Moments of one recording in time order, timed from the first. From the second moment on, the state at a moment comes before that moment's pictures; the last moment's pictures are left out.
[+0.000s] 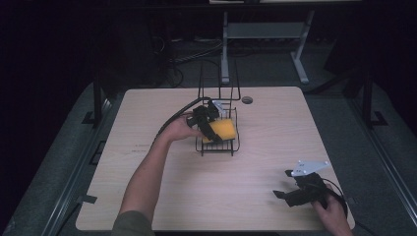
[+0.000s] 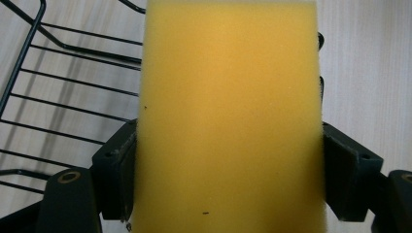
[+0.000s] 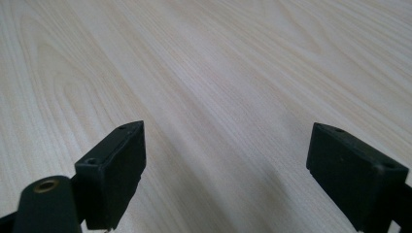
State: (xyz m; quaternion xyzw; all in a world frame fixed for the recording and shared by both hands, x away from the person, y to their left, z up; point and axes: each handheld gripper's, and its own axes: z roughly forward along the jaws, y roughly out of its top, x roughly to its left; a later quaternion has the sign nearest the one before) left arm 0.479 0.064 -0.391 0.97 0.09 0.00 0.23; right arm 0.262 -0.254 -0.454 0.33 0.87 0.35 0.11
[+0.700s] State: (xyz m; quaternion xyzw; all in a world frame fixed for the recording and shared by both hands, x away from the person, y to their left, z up) left arm 0.489 0.065 -0.402 0.97 0.11 -0.01 0.22; right arm 0.263 -0.256 -0.454 0.33 0.87 0.35 0.11
